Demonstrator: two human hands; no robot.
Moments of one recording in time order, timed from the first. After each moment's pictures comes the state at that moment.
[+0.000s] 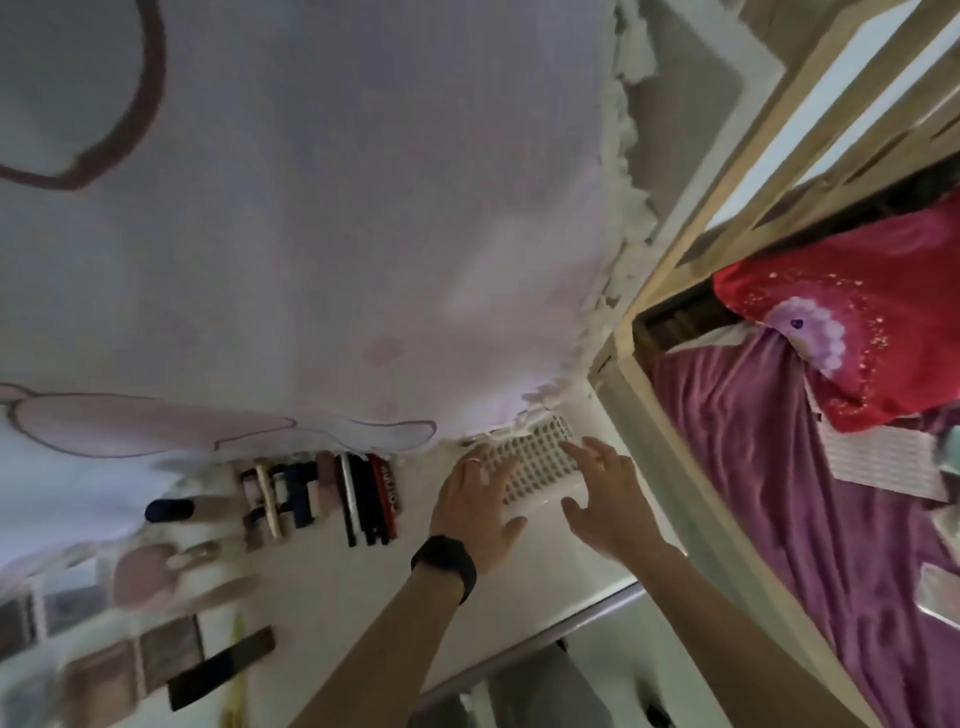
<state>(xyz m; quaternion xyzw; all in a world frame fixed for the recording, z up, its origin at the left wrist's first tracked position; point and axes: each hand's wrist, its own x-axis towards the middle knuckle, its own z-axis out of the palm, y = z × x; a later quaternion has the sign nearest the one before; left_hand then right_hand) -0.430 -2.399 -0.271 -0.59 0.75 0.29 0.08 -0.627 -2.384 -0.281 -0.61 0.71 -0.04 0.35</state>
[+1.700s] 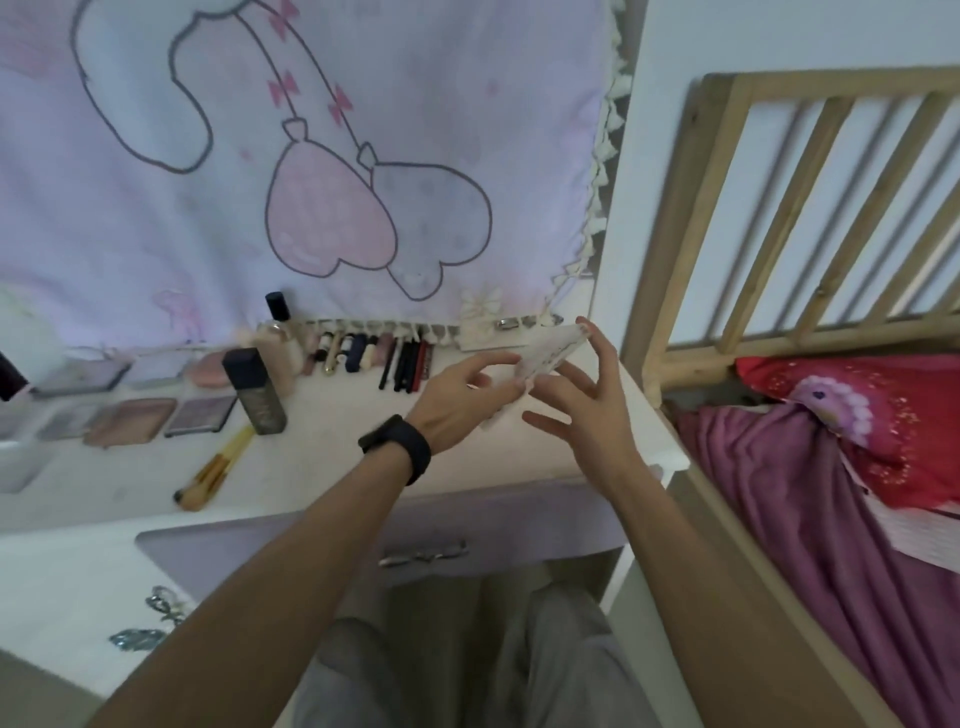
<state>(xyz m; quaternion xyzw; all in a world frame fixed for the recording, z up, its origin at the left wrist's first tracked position) -0.417 -2.227 -0.273 -0.57 0.64 0.35 -0.37 -0.594 -2.225 -0.280 -0.50 0.36 -0.55 0.56</state>
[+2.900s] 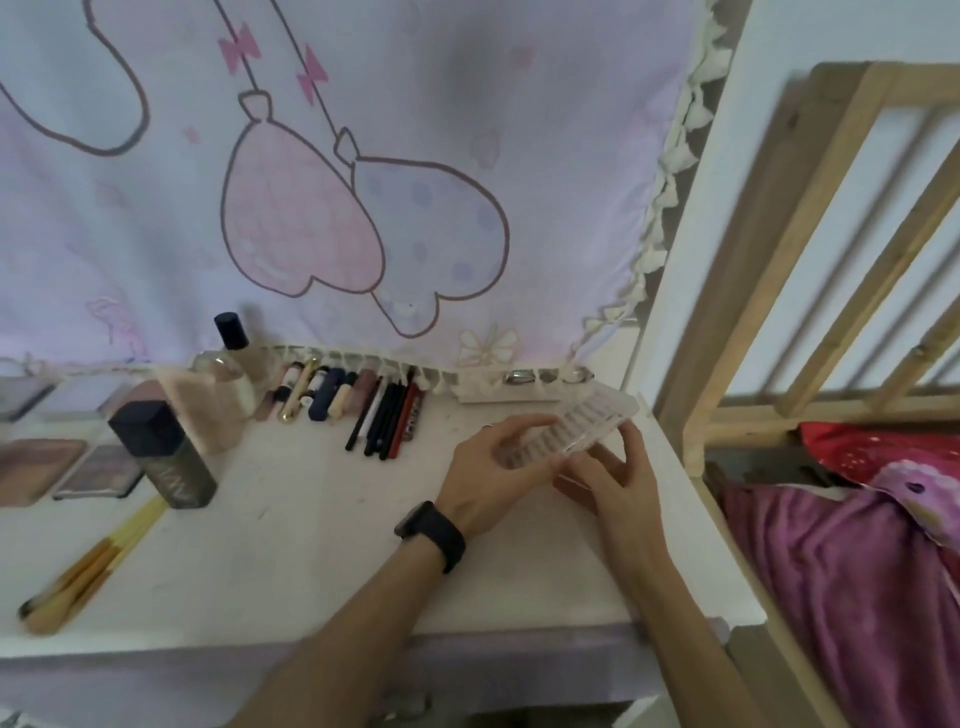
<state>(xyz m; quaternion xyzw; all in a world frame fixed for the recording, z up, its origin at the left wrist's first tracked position) -0.440 -2.334 -0.347 -0.52 0.60 0.37 -0.49 -0.600 -2.342 -0.351 -0.51 0.38 -0.54 0.54</state>
